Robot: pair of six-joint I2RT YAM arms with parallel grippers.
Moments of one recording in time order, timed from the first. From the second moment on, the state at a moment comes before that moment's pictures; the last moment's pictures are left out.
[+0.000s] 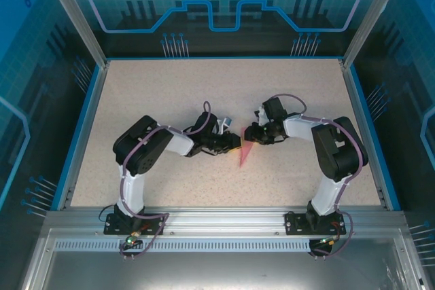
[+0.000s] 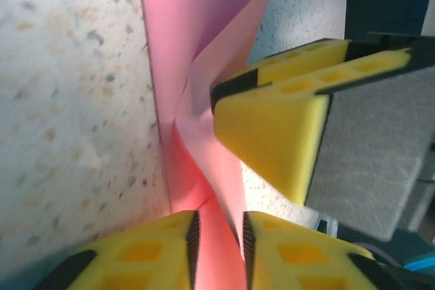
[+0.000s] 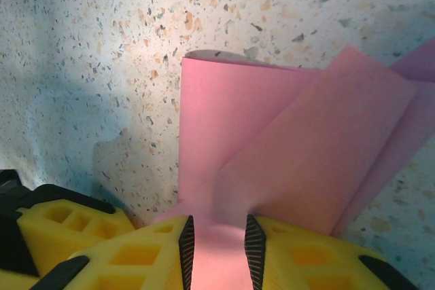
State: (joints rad) left arm -0.60 1.99 0.87 0.48 0.65 -0.97; right arm 0.34 1.80 0.94 -0.29 -0.45 0.49
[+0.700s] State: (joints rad) left arm -0.72 1.79 0.85 0.37 0.66 -1.02; right arm 0.33 1.81 0.94 -0.29 -0.47 0.49
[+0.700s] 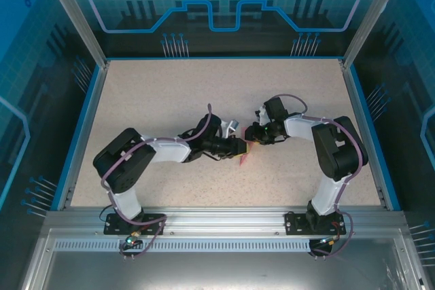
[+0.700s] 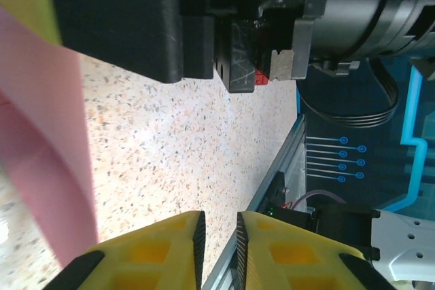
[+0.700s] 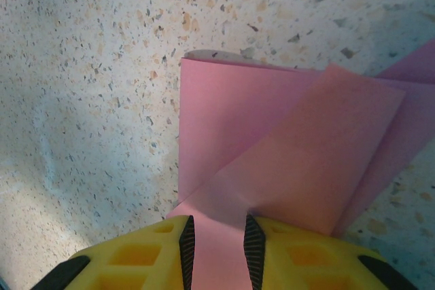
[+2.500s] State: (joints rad) left arm -0.75 1.93 0.85 0.31 0.56 -1.06; right arm 0.34 1.61 0.77 -0.20 -0.55 0.48
